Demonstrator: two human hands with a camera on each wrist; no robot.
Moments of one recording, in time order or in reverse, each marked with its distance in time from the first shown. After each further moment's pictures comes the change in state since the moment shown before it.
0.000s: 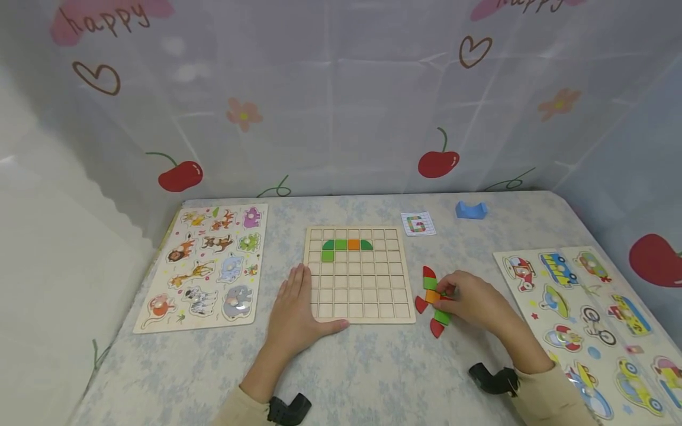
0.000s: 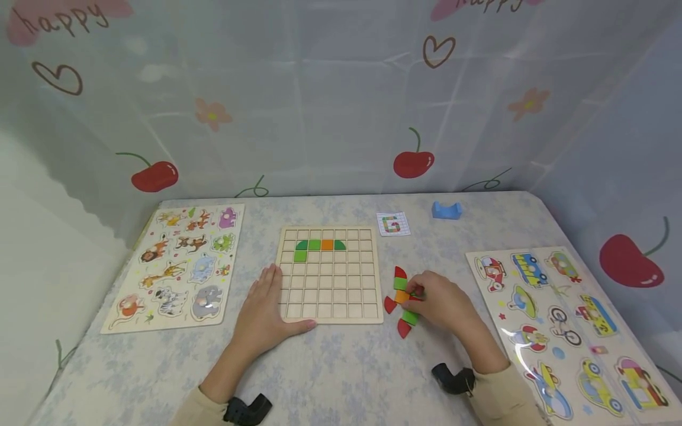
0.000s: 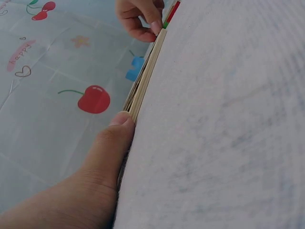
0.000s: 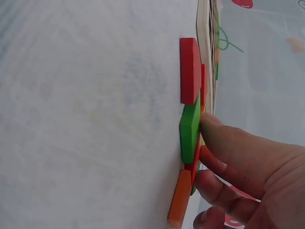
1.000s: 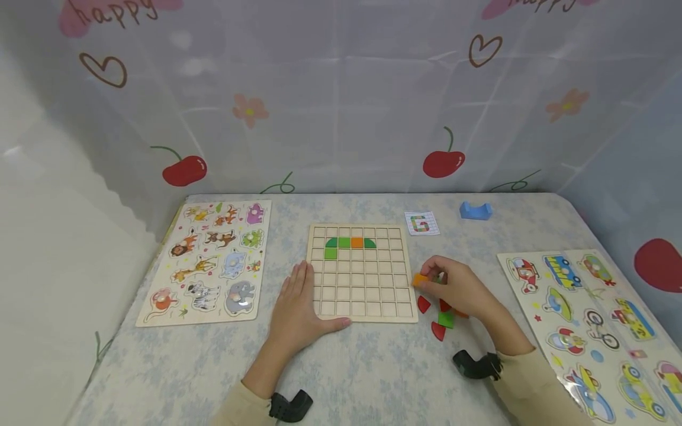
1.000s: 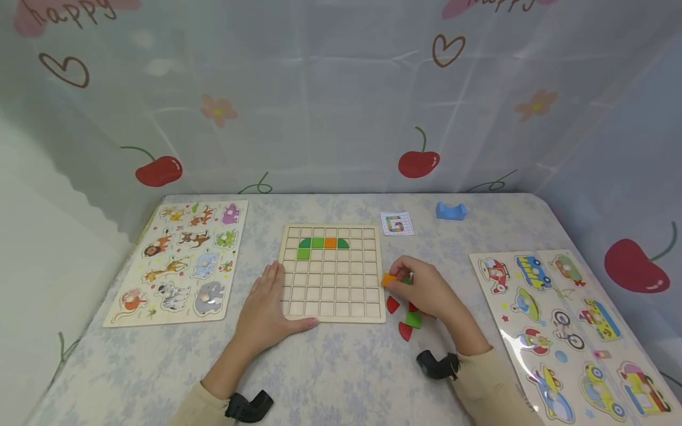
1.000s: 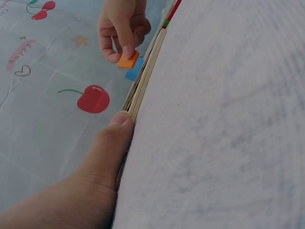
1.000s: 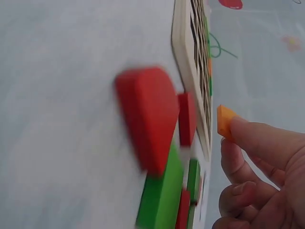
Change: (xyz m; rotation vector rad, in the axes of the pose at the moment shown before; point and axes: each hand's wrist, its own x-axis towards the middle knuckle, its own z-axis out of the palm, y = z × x) left_hand 0.001 0.000 0.000 0.006 -0.003 0.007; right_hand 0.030 -0.010 0.008 0.299 0.024 -0.097
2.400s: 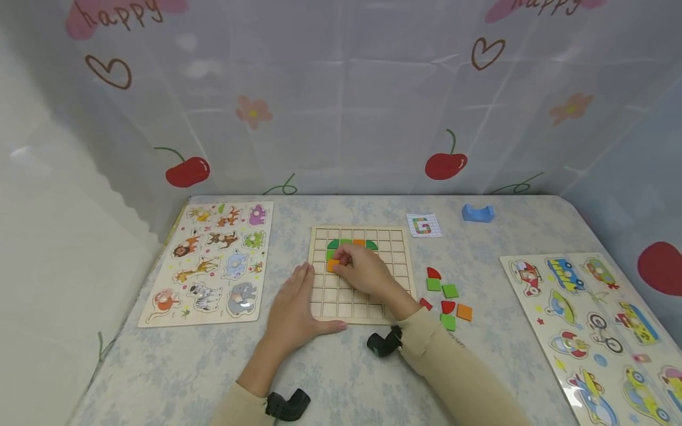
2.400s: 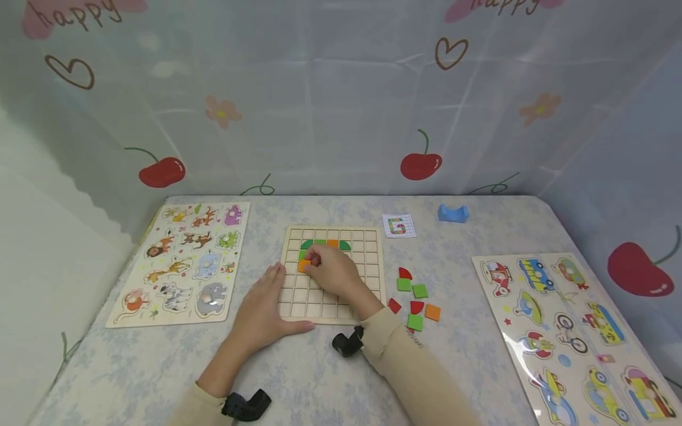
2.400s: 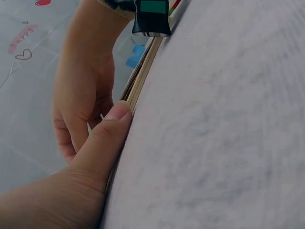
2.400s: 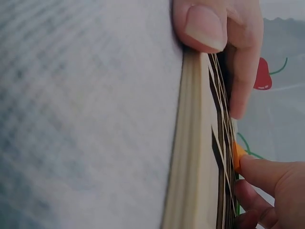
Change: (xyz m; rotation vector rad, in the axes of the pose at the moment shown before) left_hand 0.001 -0.011 -0.007 -0.027 0.010 0.039; right_hand 0.088 -0.097 0.106 -0.026 0.001 -0.150
